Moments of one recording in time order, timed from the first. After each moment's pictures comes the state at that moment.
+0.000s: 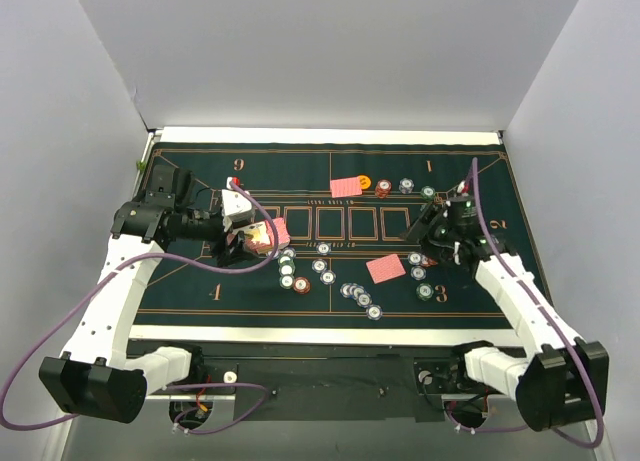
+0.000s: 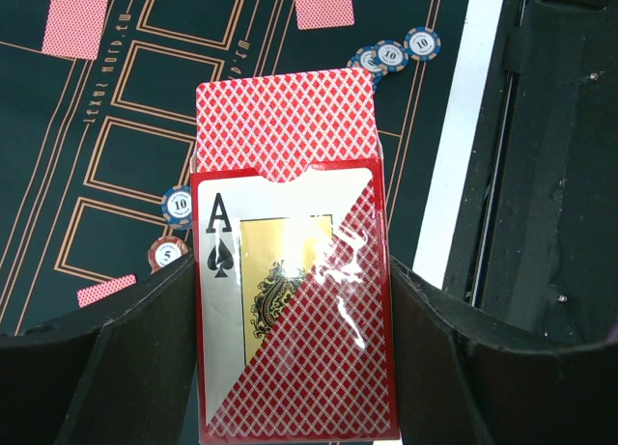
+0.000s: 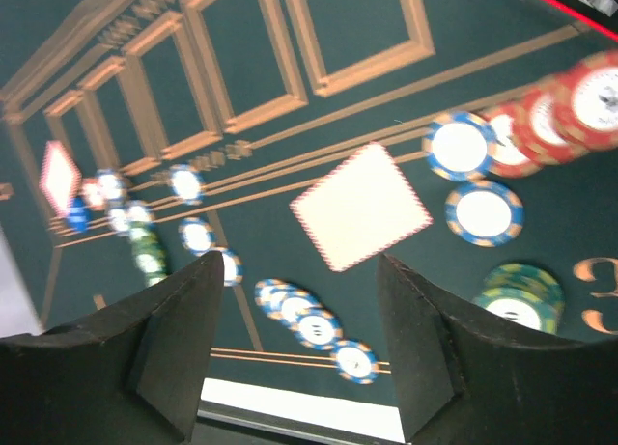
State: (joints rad) left arm -0.18 1.16 1.25 -1.07 0.89 0.87; right arm 0.18 1.12 0.72 -0.47 -0.11 0.73
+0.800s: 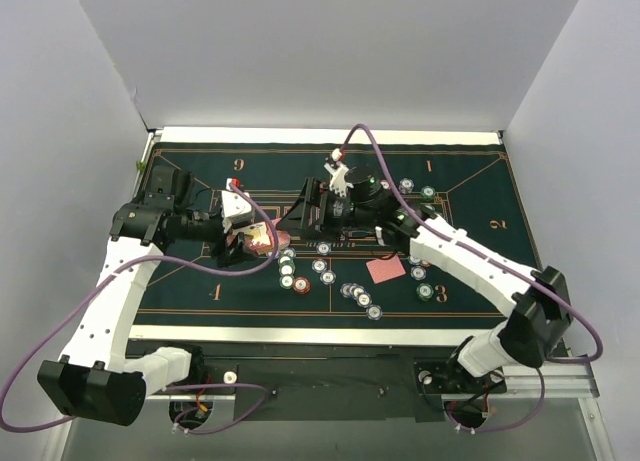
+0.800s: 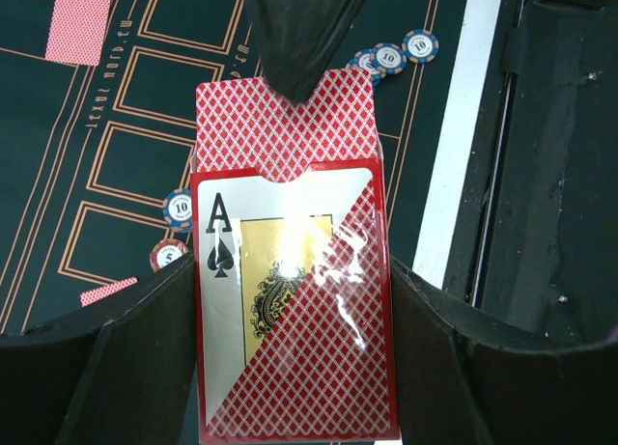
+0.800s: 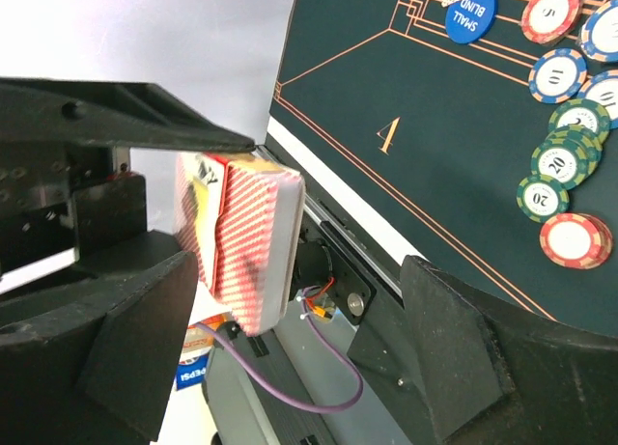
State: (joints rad) left arm -0.18 1.14 1.25 -1.07 0.90 0.87; right arm 0.77 1.45 1.22 -0.23 -0.39 0.92
